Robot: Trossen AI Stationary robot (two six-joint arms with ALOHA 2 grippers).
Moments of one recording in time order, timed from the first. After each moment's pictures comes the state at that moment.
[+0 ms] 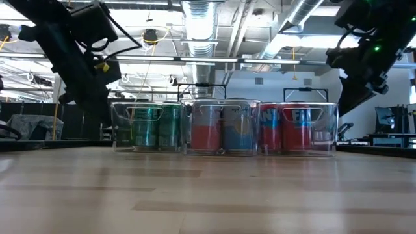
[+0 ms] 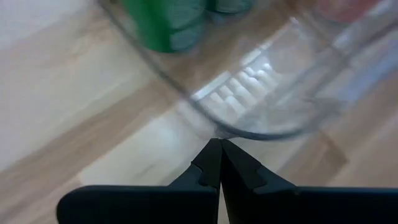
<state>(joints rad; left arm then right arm) 0.08 1.03 0.51 -0.45 -0.42 -0.71 0.02 0.87 0.55 -0.74 0.43 0.76</state>
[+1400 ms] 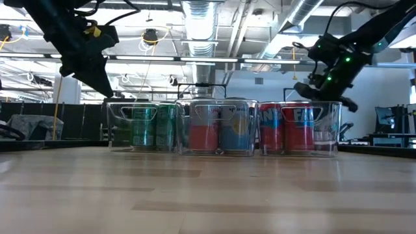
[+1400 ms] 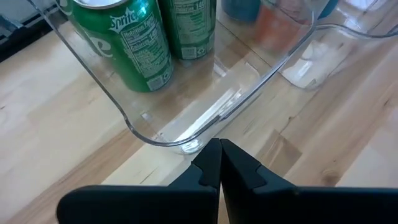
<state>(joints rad) -0.14 1.00 0.68 -0.69 -0.60 -0.76 -0.84 1.12 0.55 -0.20 0.18 0.46</state>
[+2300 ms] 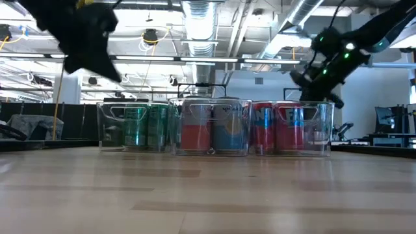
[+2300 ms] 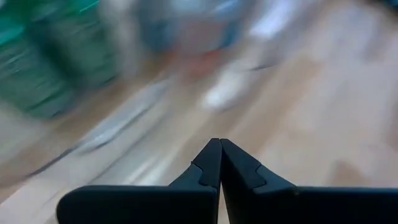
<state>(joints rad) -0.31 1.01 0.68 -0.51 -0.61 -0.83 -0.86 1.12 0.55 -0.01 0.03 0.42</state>
